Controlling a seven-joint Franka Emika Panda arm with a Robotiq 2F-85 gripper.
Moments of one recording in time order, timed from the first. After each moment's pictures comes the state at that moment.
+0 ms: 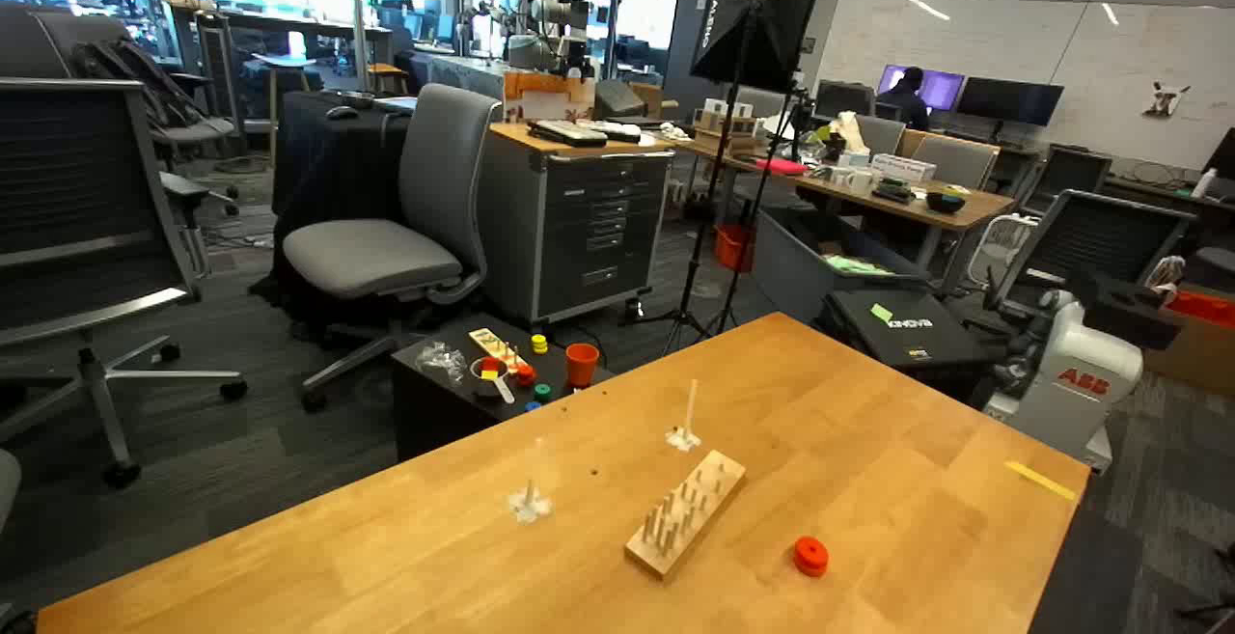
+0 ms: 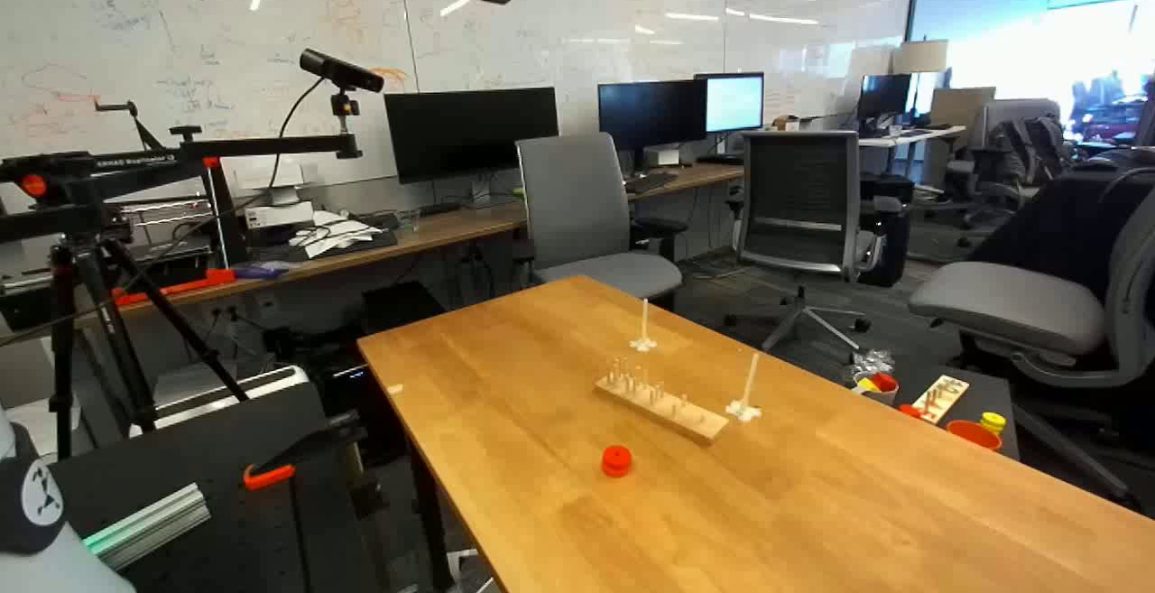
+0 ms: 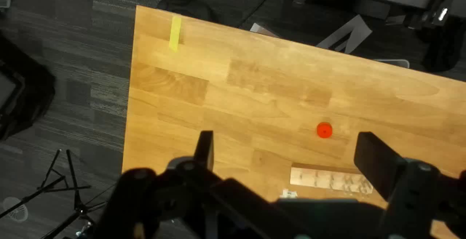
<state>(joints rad) -0.03 -0.63 -0.03 -2.41 -0.25 1.79 -0.25</state>
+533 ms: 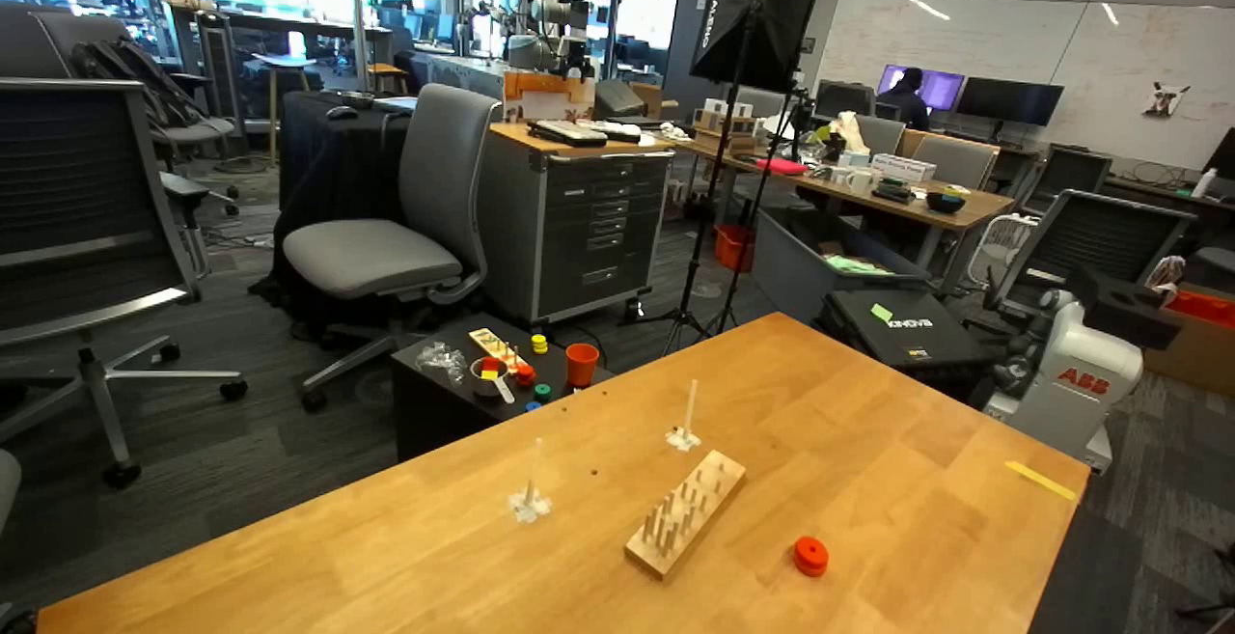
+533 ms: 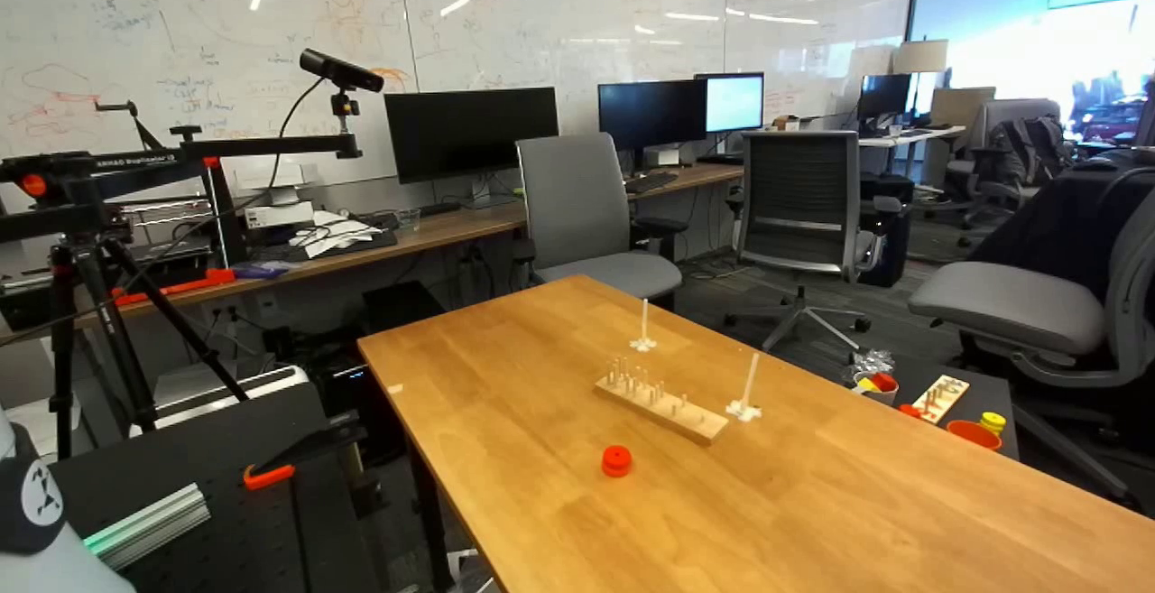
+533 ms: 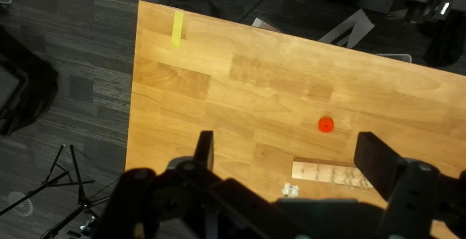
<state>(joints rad) -0.03 -0.63 -0.03 -2.40 -0.25 1.79 -0.25</state>
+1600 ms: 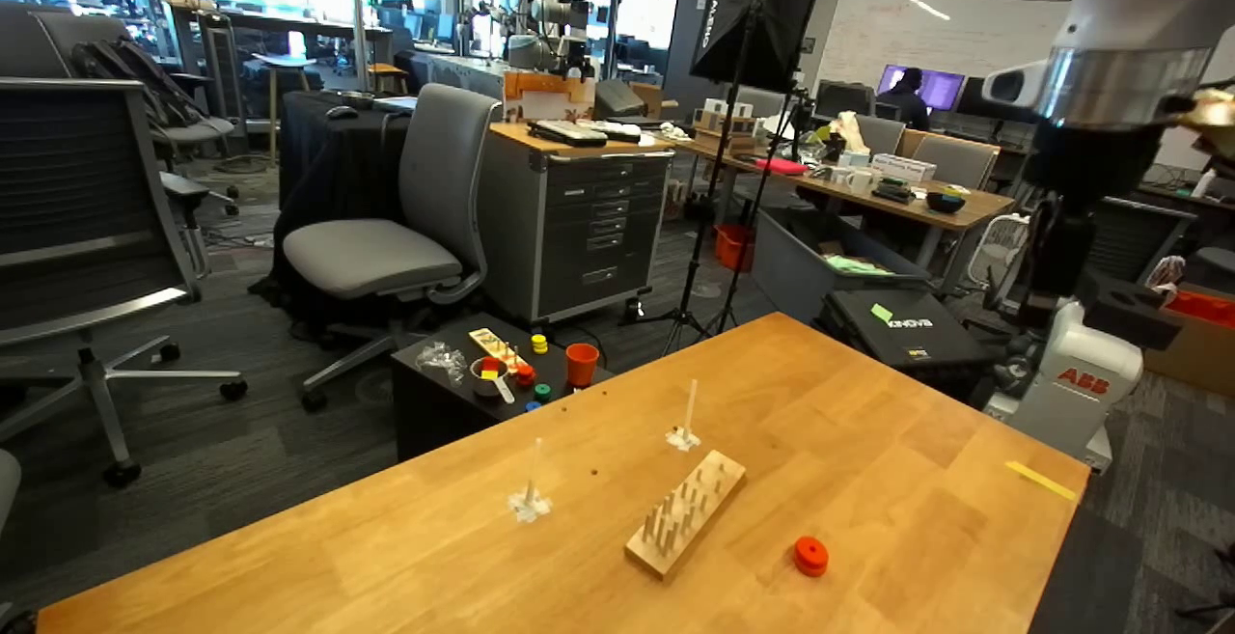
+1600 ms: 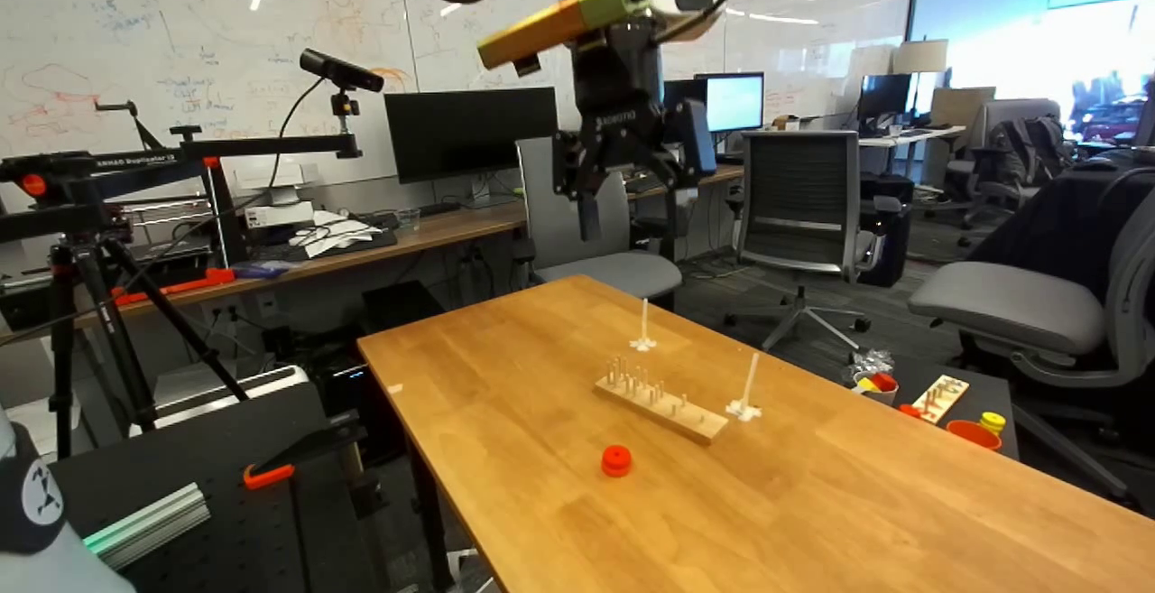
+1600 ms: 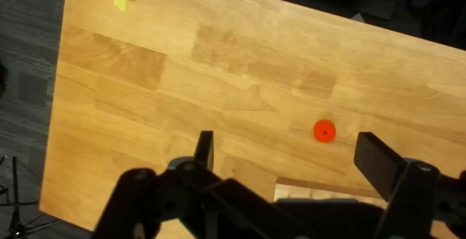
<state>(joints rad) 0.00 -0.07 0.02 -2.40 -0.28 2.23 -0.12</state>
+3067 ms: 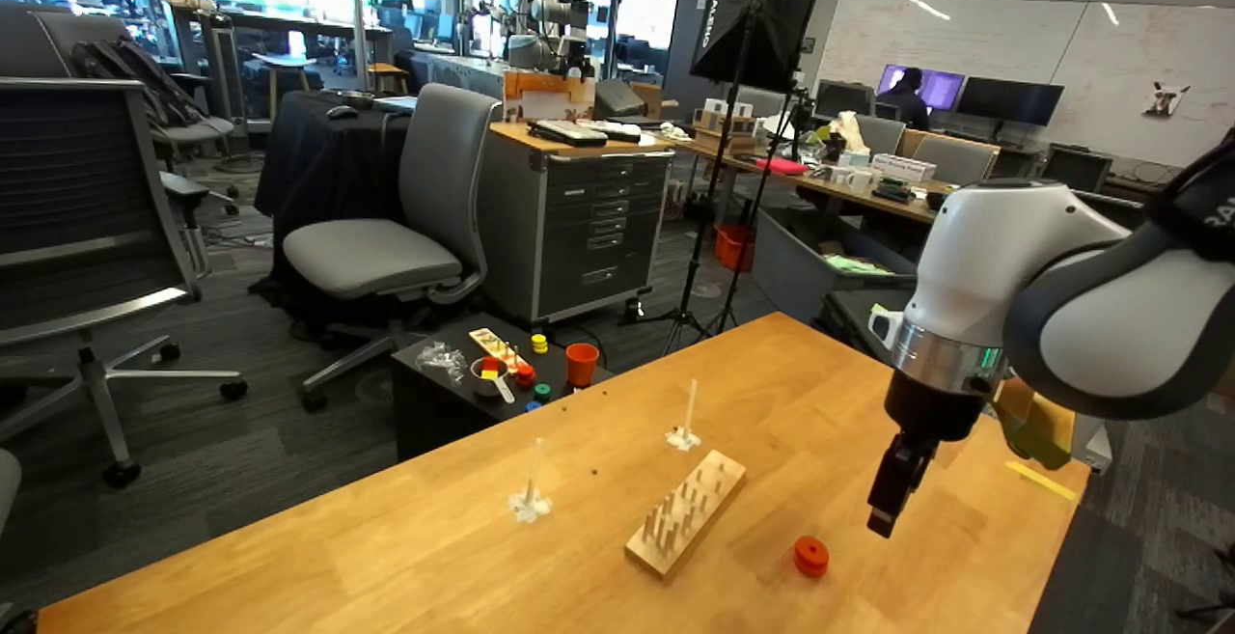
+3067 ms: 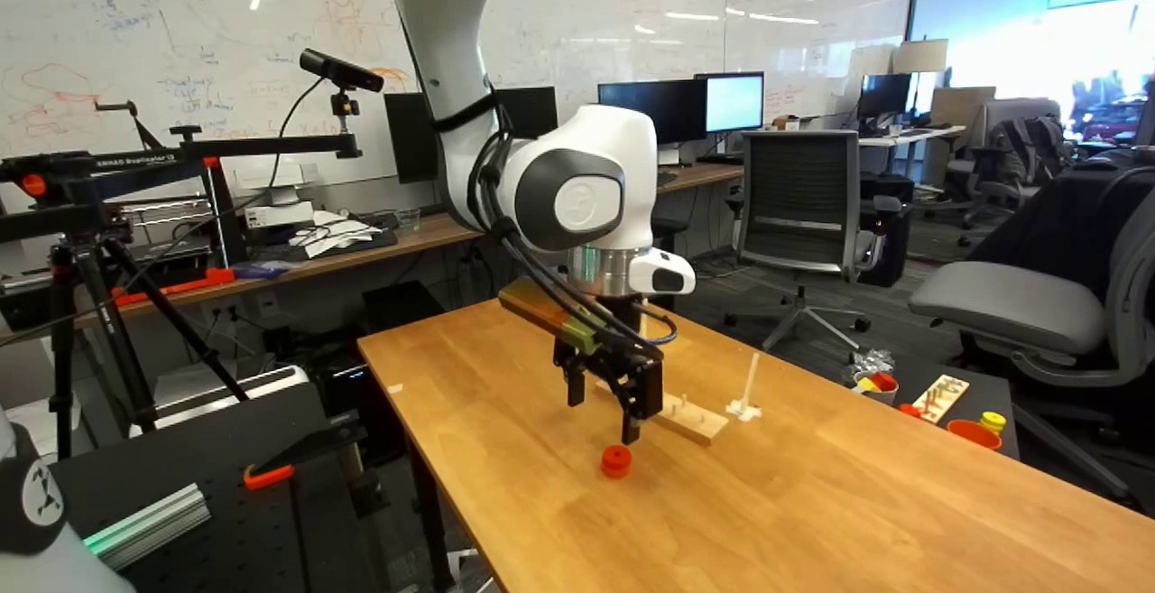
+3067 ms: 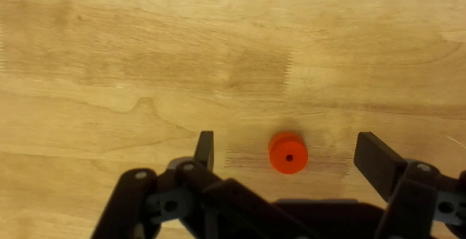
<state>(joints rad) 0.04 0.51 0.04 -2.37 -0.07 2.79 -0.02</state>
